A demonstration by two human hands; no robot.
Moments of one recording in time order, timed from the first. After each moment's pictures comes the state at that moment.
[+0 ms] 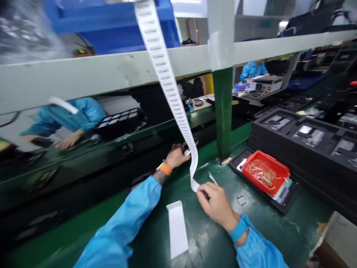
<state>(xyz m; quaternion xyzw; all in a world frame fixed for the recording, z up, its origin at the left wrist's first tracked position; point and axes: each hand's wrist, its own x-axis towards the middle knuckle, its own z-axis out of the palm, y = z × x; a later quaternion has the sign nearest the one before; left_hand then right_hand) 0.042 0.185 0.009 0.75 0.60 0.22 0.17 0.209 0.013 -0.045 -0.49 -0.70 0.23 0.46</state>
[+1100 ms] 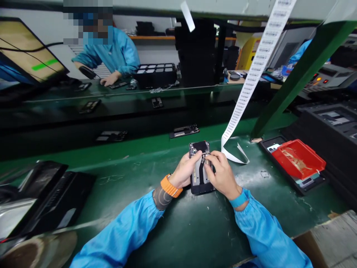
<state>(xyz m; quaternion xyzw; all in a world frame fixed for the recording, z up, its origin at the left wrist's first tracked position) -0.019 -0.018 -0.027 0.24 0.38 0.54 0.71 0.132 -0.020 -0.047 -0.42 -0.81 0.11 0.41</state>
